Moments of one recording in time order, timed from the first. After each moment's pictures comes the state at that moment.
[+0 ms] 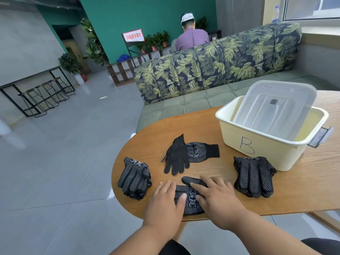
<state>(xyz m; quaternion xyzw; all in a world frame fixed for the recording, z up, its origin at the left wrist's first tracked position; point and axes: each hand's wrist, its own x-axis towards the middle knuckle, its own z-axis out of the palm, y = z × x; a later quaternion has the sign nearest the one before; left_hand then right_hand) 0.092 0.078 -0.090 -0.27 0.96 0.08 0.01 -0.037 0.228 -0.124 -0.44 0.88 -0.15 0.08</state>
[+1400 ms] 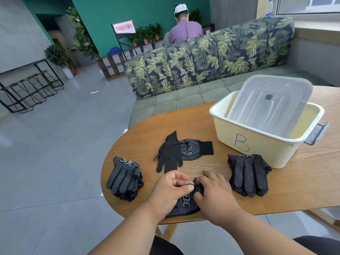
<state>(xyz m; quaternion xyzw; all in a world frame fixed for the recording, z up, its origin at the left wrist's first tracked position) 0.041 0.069 -0.095 -0.24 0.74 0.62 -0.07 -0.041 0.221 -0.120 -0.32 0.91 -0.24 0.12</state>
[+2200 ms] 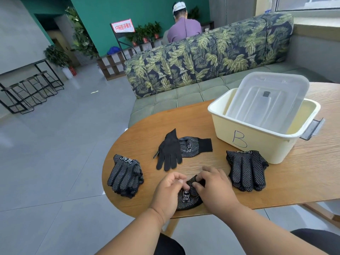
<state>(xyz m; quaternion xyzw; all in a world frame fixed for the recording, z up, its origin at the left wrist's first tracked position) 0.050 0.084 -0.106 -0.27 0.78 0.55 -0.11 -0.047 0.218 -0.128 -0.27 0.91 -0.31 0.08</state>
